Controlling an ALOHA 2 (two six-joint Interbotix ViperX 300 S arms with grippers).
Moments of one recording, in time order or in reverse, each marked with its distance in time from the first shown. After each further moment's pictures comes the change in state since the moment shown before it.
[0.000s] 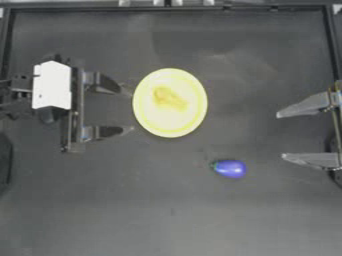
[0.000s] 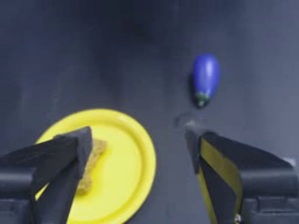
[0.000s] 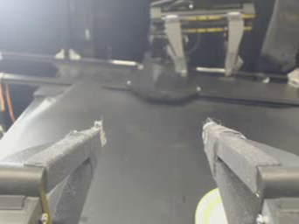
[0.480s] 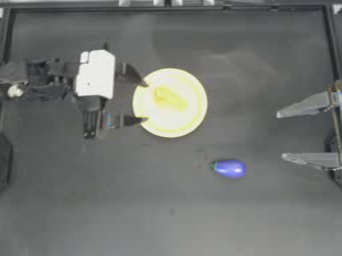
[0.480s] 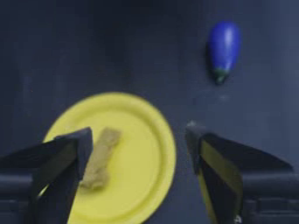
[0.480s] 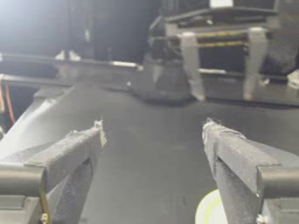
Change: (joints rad) left arm 0.058 0.170 -0.178 0.112 0.173 -0.005; right arm -0.002 0.000 0.002 0.000 -0.005 0.000
